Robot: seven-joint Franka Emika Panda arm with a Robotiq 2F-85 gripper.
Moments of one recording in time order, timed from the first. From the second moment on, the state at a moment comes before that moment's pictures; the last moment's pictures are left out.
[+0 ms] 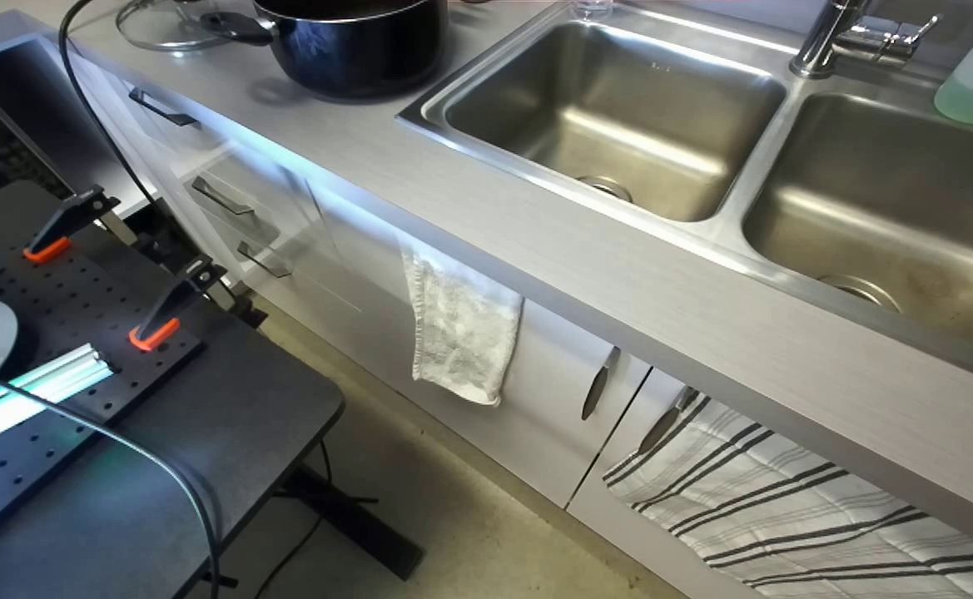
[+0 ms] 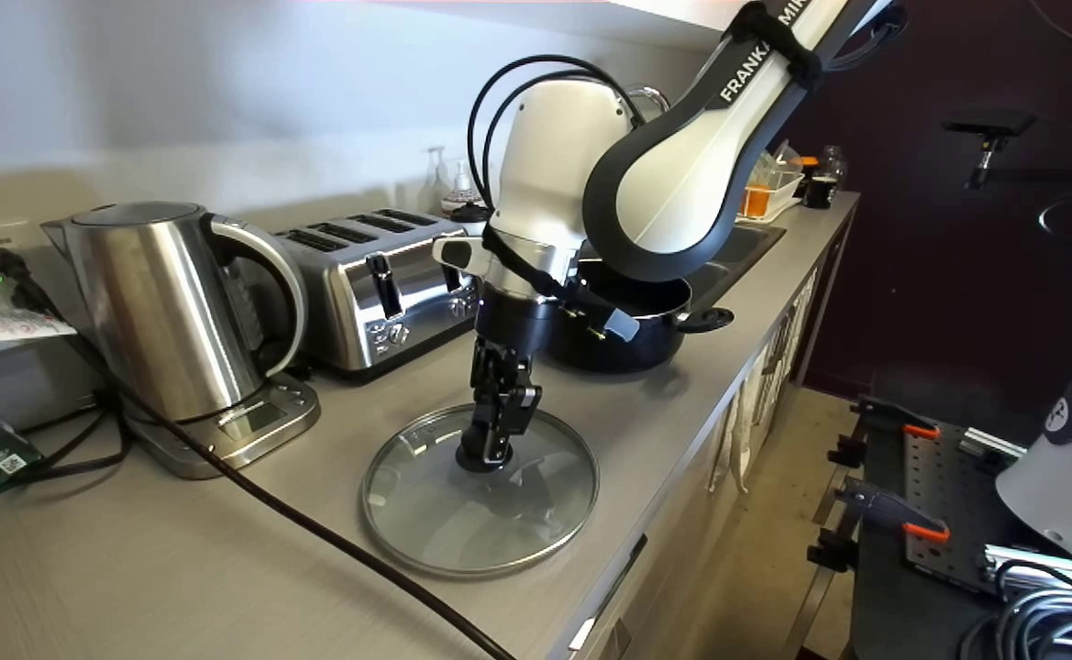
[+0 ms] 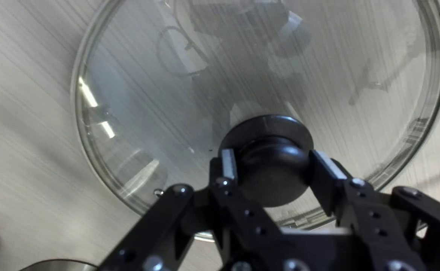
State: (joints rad) arm 0.03 0.47 0.46 -2.10 -0.03 2.77 -0.53
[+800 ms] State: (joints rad) arm 0.00 0.26 0.55 -2.23 0.15 2.77 -0.59
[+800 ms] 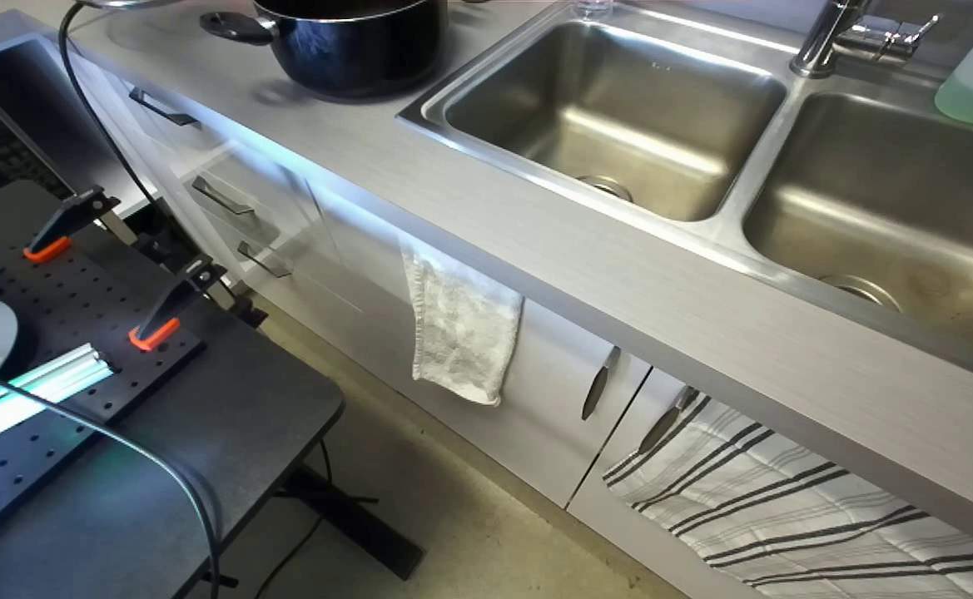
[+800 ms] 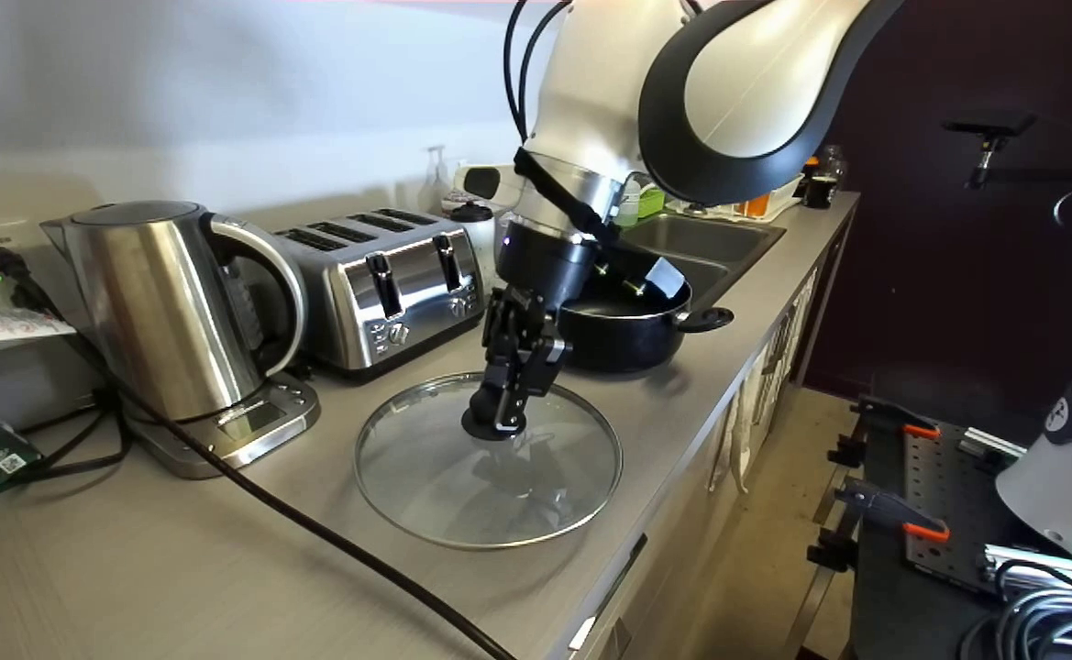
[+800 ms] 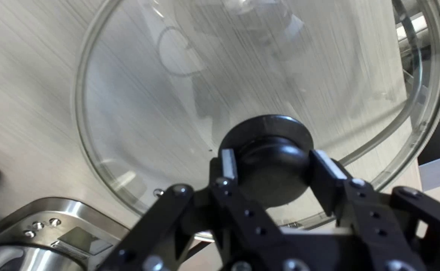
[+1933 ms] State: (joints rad) arm 0.12 0.02 0.27 -2.33 -0.03 2.77 -0.06
